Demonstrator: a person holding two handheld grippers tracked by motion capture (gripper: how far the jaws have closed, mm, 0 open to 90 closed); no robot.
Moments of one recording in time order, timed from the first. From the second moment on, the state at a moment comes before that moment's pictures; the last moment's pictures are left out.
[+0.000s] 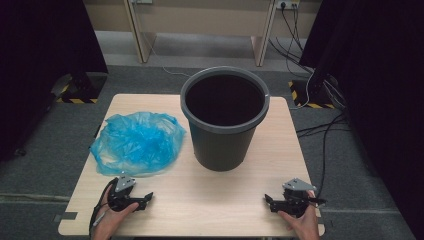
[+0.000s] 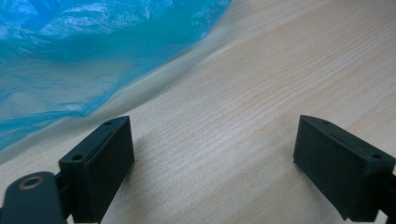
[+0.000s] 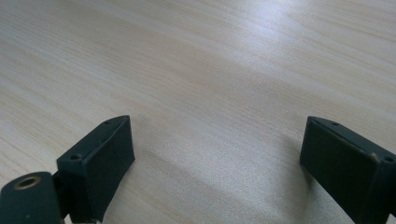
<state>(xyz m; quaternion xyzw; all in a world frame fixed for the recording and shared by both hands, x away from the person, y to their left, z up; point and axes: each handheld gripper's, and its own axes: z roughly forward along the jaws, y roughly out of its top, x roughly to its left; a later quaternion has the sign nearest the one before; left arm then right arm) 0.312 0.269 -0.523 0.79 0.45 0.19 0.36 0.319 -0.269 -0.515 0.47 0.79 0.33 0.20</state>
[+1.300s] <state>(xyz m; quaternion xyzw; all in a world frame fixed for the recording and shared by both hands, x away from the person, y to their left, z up) 0.416 0.281 -0.473 0.73 0.51 0.23 0.39 0.319 -0.269 -0.515 0.47 0.79 0.33 0.20</state>
